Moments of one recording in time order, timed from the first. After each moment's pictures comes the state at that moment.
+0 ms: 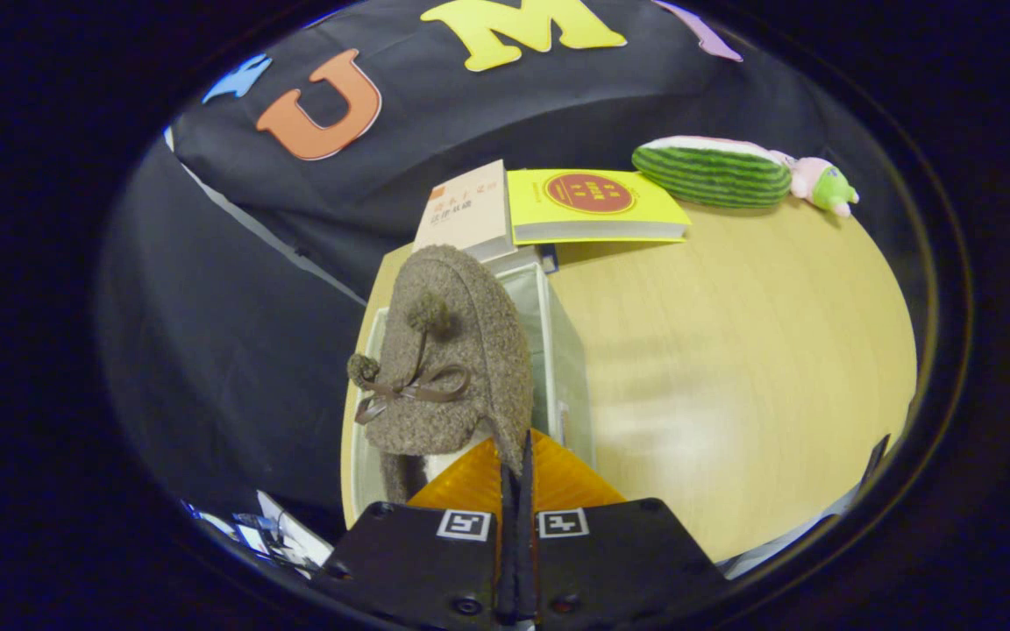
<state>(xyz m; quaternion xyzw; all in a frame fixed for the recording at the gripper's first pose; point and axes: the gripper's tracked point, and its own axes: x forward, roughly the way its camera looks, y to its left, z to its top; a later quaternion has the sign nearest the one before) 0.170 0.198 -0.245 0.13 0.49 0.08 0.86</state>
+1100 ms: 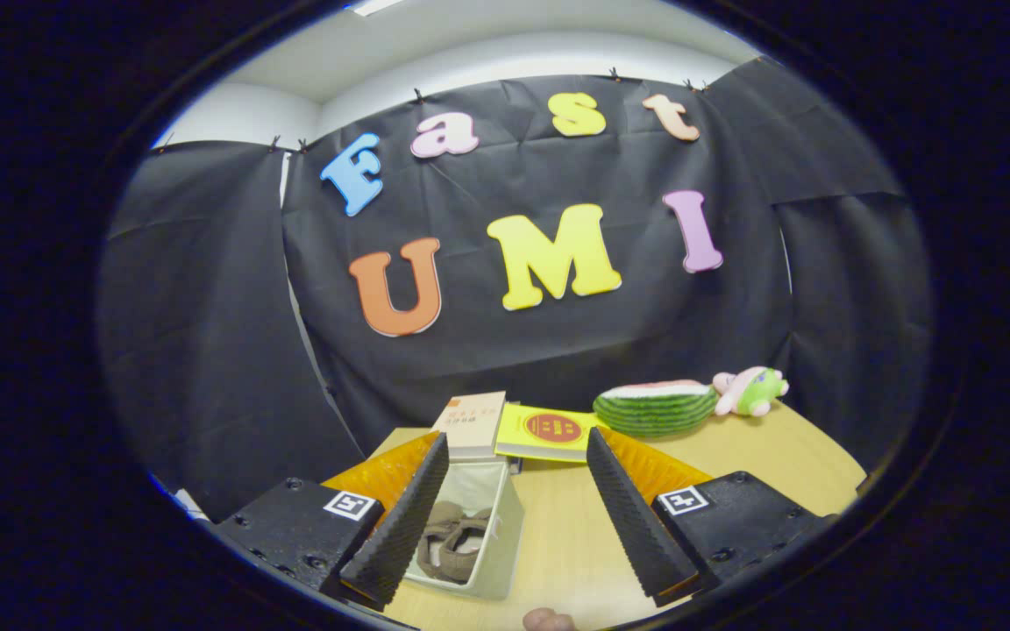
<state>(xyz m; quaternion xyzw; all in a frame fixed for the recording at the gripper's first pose) 0.105 0.104 -0.032 0.04 0.07 0.09 0.99</state>
